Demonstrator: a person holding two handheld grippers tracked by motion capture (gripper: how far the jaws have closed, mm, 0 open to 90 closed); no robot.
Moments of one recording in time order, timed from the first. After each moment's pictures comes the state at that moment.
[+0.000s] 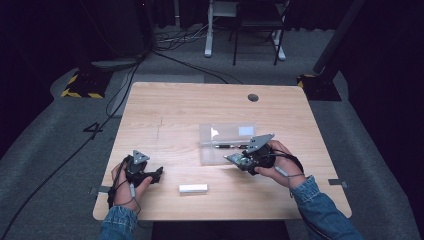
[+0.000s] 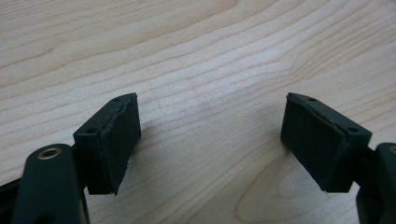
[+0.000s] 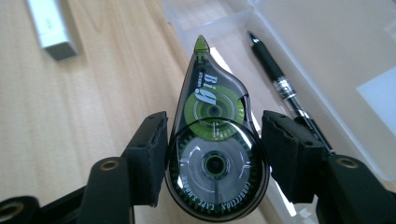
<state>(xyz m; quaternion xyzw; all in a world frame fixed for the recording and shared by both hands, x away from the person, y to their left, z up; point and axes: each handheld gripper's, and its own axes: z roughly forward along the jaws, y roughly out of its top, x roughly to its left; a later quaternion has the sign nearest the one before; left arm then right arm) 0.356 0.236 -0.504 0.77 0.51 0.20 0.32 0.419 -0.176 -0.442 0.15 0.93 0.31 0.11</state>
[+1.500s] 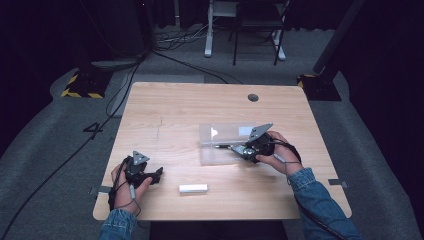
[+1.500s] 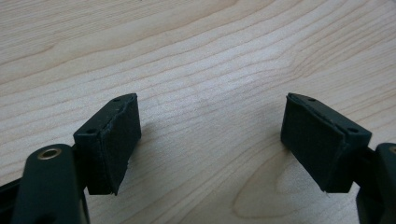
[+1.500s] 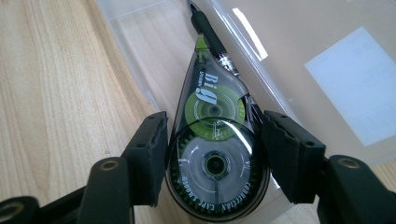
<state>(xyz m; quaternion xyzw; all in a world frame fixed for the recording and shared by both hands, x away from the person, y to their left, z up) 0.353 0.236 -0.505 0.77 0.51 0.20 0.32 0.467 -0.189 -0.460 0.16 0.94 0.29 0.11</state>
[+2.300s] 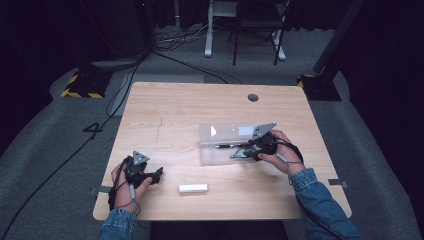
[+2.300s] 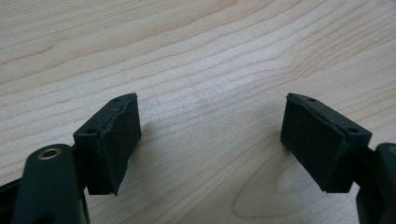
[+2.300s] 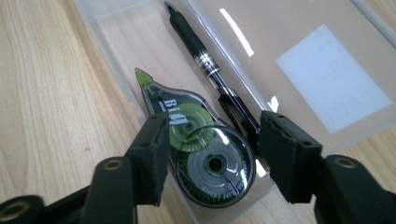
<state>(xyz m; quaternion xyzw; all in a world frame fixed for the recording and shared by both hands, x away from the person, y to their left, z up) 0.353 0.236 -0.505 0.77 0.51 0.20 0.32 0.467 -0.196 -0.457 0.17 0.93 0.29 0.13</state>
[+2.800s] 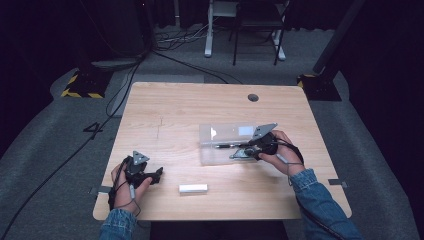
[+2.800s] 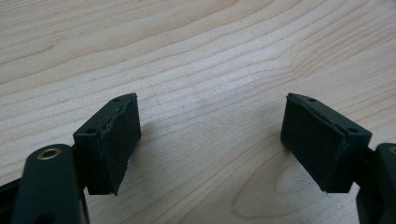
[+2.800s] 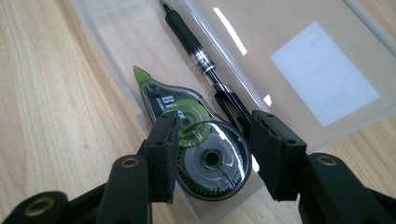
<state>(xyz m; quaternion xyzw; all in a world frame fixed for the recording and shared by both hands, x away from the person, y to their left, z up) 0.353 0.236 -0.504 0.77 0.51 0.20 0.32 0.463 -0.197 -0.453 0.19 0.93 0.29 0.14</state>
